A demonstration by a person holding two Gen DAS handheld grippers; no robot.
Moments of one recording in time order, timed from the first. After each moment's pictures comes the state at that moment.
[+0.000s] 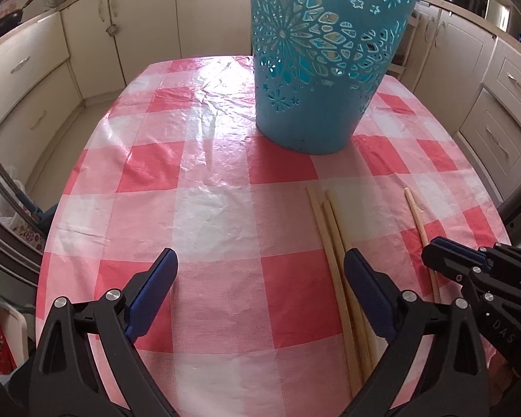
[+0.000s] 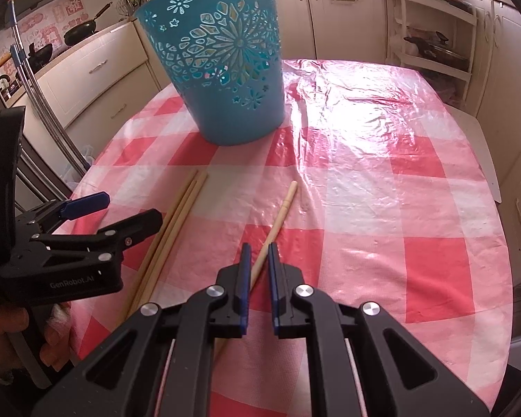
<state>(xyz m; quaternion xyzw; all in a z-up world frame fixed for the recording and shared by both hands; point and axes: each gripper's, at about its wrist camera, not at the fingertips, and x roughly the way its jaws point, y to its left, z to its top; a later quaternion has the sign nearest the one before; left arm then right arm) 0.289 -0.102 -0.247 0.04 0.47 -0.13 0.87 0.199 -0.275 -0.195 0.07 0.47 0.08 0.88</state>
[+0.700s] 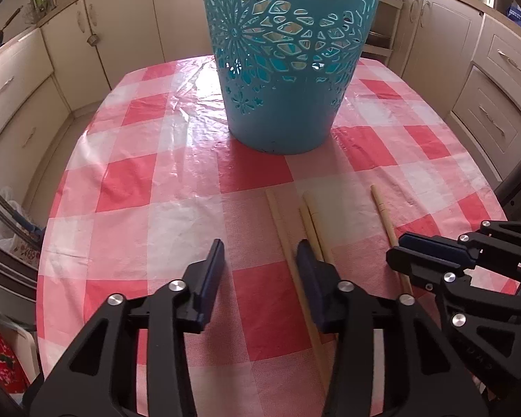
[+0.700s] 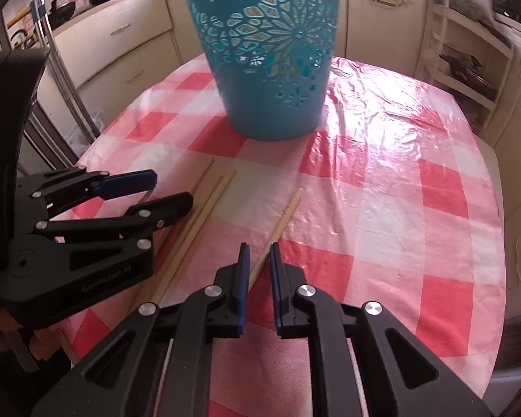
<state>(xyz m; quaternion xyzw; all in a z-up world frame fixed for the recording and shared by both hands) 0.294 -0.120 -0.244 0.07 0.48 -0.15 0.86 0.219 -0.251 -0.191 -0.01 0.50 0.12 0.86</state>
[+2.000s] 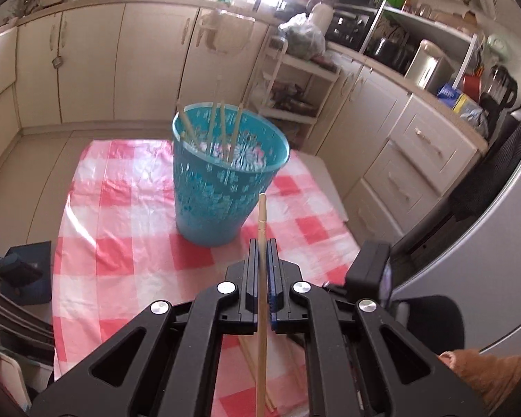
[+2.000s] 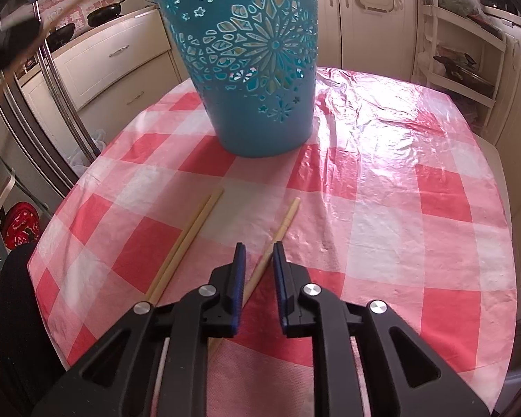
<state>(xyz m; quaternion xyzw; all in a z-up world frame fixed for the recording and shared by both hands) 0.281 -0.086 -0.092 -0.07 0.39 -0.30 0.87 0.220 -0.265 -0.198 0.03 0.46 0.12 0.88</state>
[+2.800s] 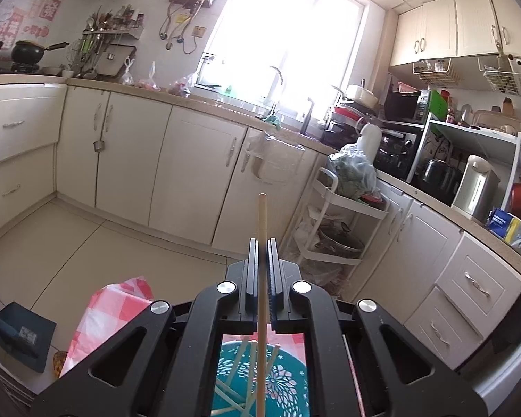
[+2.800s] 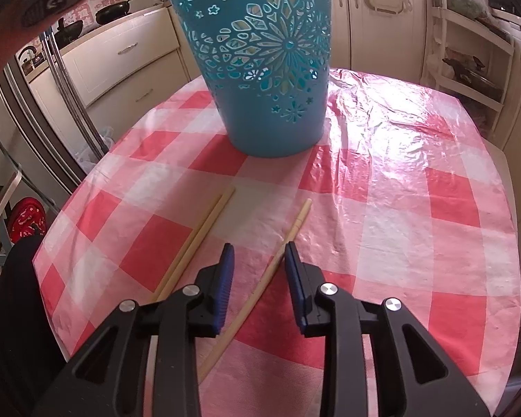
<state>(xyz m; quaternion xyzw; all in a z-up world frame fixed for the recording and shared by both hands) 0.432 -0.122 -0.021 -0.14 0.19 -0.16 0.96 0.221 -0.256 -0.198 0.03 0.46 0.14 0.88</state>
